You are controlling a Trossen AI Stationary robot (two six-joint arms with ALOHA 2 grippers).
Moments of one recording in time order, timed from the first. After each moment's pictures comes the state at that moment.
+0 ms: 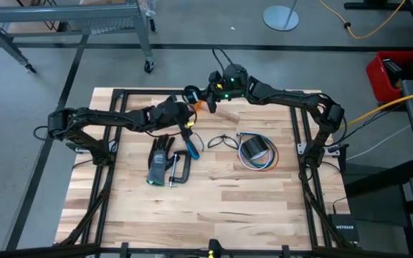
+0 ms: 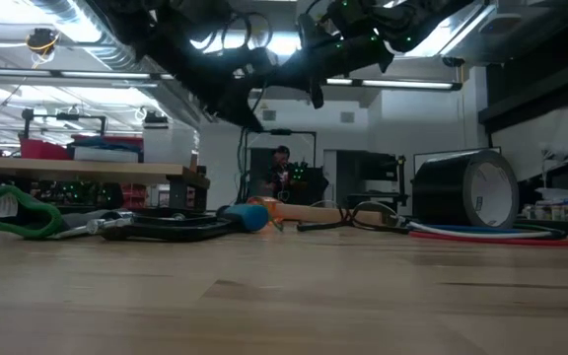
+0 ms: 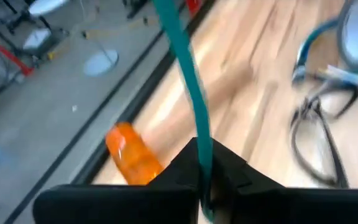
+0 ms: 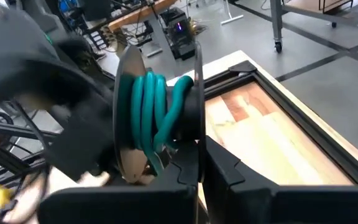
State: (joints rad) left arm 0.27 1.45 0.84 0.07 -0.33 0.14; right arm -0.50 1.75 1.36 0.11 -0.46 0.24
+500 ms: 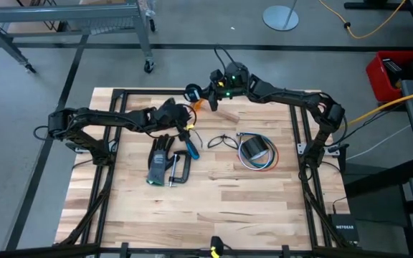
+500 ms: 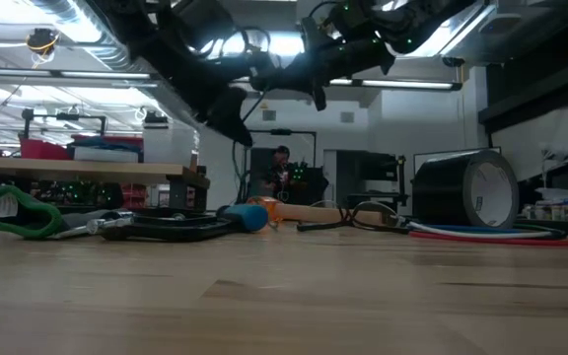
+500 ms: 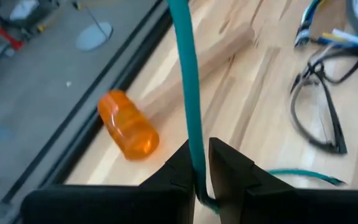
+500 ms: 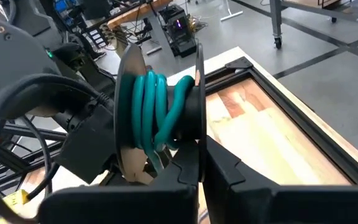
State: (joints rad) left arm 0.27 1.45 0.84 -0.04 -0.33 0.09; right arm -0.53 1.75 1.36 0.10 -0.48 0.24
